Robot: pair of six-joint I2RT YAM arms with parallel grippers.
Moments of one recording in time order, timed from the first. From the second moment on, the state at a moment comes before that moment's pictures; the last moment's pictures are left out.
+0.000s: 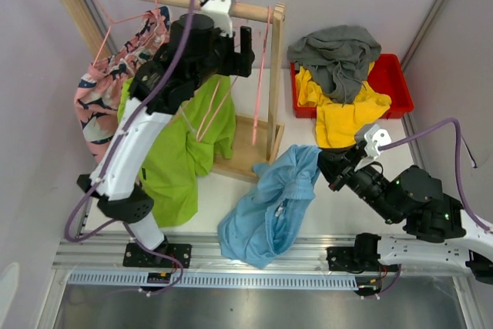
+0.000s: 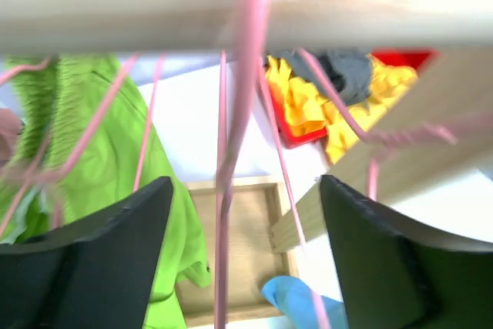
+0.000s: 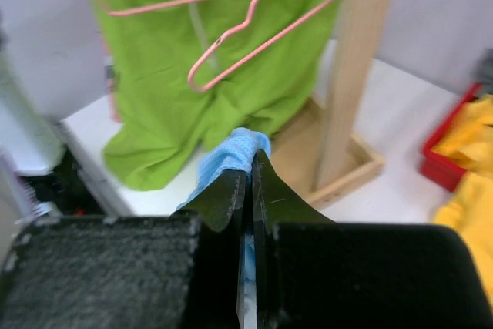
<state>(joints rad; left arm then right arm) -0.70 1.72 2.38 -0.95 -0.28 -0.18 1.34 0.63 1.08 -0.36 0.55 0.03</state>
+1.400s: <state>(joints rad) -0.70 0.99 1.89 -0.91 -0.53 -0.23 -0.04 1.86 1.40 0.18 0.19 0.59</state>
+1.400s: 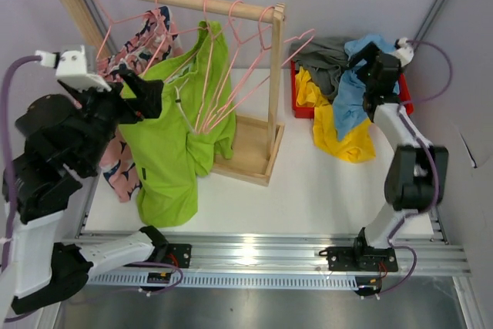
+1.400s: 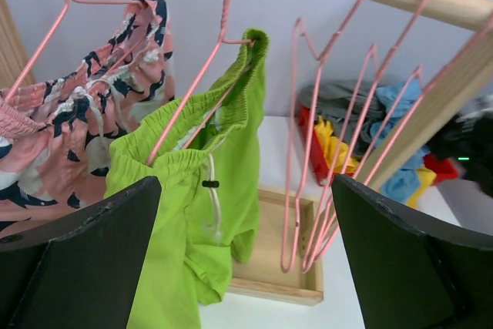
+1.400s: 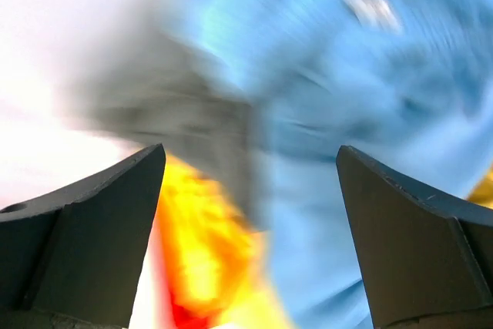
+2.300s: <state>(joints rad) -0.35 1.36 2.07 -0.85 -0.43 -0.15 0.10 0.61 0.82 -0.02 0.11 0.51</state>
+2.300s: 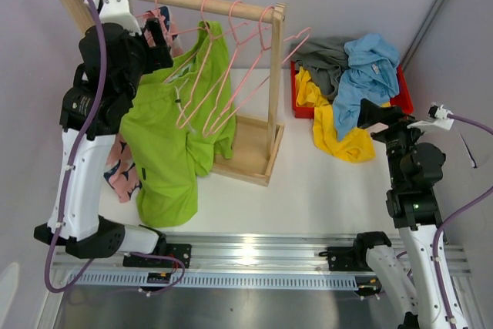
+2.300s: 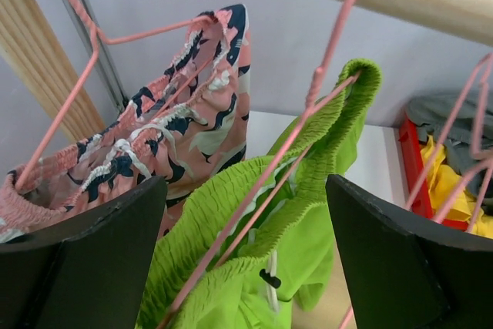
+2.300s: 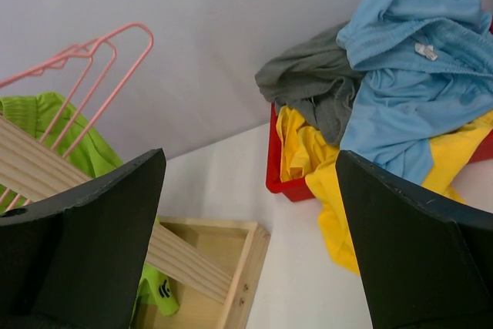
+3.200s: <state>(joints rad) -0.24 1.38 2.04 -0.85 -0.19 -0.18 0.11 0.65 0.82 -0.11 0.04 0.48</state>
